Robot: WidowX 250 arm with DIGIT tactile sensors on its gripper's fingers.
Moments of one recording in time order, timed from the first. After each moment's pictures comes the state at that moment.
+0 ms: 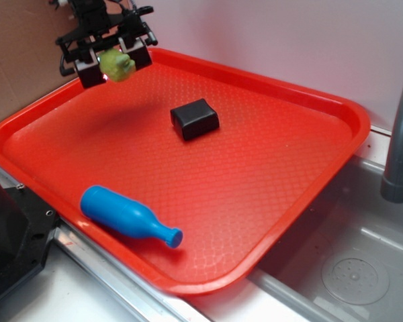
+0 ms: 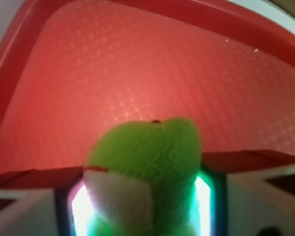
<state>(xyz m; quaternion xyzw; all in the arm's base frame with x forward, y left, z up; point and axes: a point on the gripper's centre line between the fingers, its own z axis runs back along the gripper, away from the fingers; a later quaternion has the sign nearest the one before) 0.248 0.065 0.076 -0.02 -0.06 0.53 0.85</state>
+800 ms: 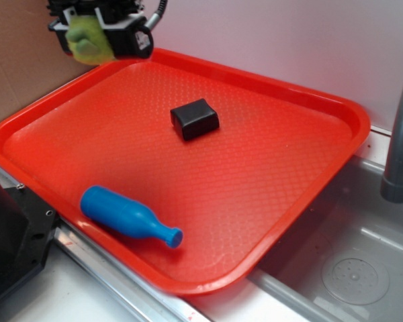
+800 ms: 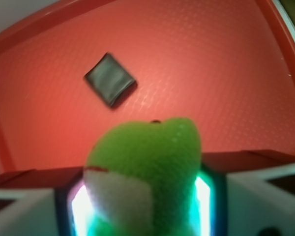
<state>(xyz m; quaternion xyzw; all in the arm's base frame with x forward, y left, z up) 0.188 -0.036 0.155 -0.06 -0.02 0.16 0.99</state>
